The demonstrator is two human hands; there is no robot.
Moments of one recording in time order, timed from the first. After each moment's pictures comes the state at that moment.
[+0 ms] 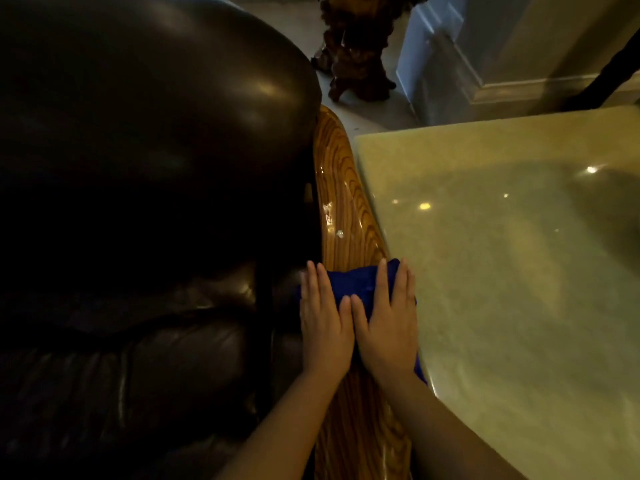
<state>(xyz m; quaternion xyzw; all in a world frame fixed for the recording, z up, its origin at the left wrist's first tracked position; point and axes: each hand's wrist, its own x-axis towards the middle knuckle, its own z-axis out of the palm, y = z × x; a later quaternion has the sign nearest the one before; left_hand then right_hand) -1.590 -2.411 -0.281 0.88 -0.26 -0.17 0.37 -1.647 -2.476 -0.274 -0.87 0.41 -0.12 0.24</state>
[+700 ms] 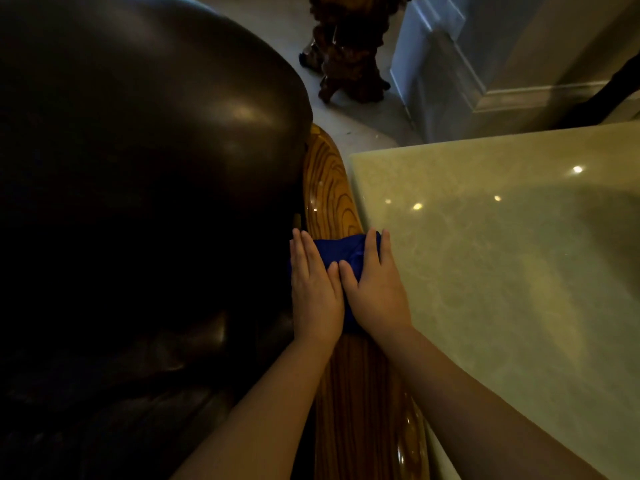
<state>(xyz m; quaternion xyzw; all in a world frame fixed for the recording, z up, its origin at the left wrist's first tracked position) -1.471 -2.515 -0.283 0.87 -0.25 -0.15 0.40 -1.522 -2.586 -0.280 -0.86 0.38 -0.10 0.31</state>
